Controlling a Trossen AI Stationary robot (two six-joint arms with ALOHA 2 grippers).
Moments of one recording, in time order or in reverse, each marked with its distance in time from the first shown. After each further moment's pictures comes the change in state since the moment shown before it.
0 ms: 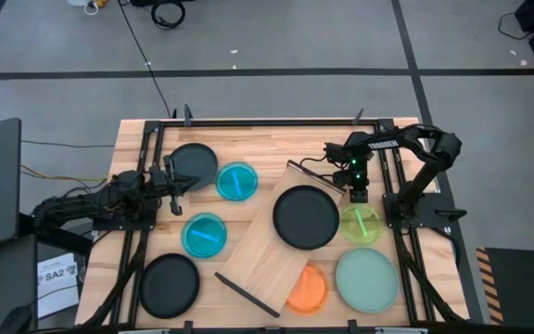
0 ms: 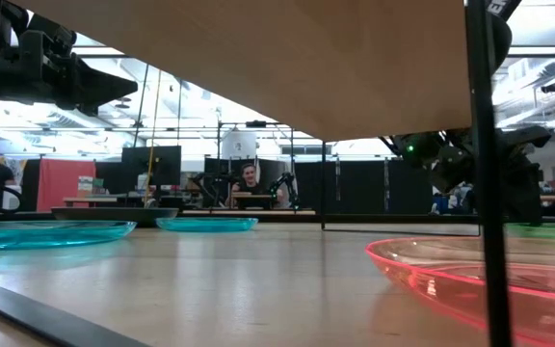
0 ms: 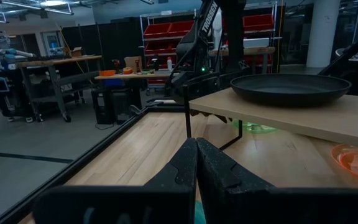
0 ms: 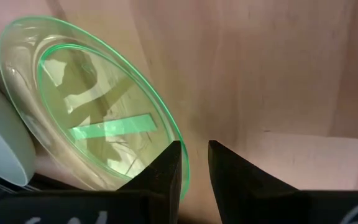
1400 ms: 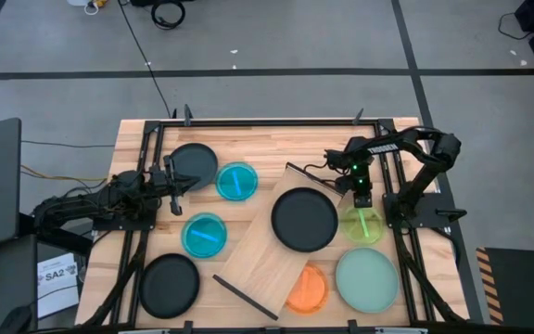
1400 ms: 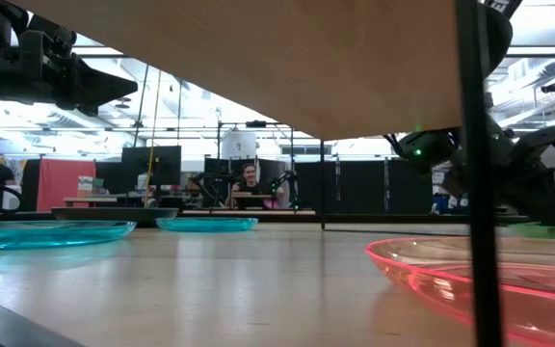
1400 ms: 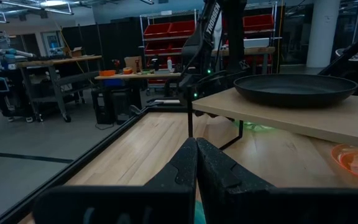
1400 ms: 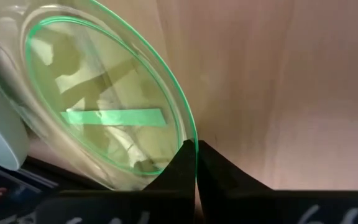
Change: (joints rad) left arm 0.000 0.000 0.000 0.000 0.000 0.000; right arm 0.049 0.000 -0.038 -0.025 0.050 0.006
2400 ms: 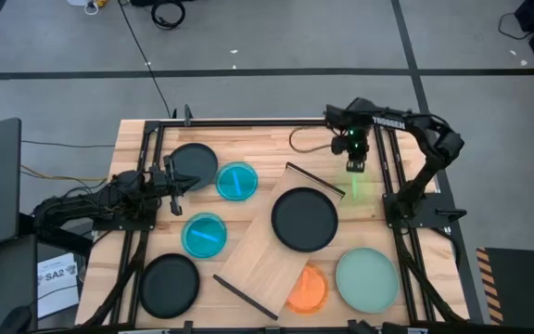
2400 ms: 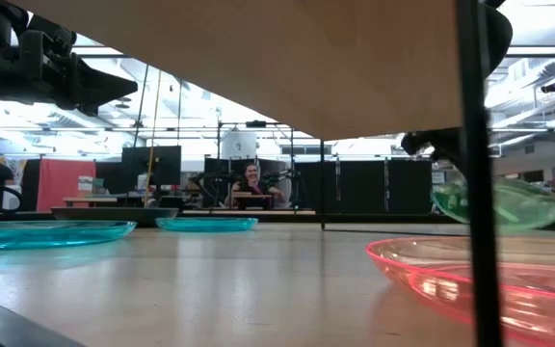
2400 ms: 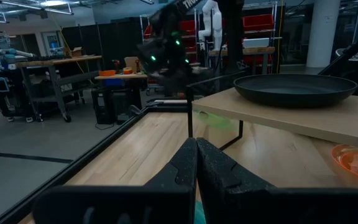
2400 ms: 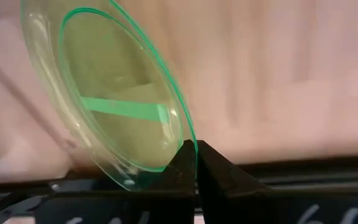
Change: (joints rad) left arm 0.000 0.000 0.000 0.000 0.000 0.000; right arm -0.218 0.000 0.443 -0.253 0.288 -0.009
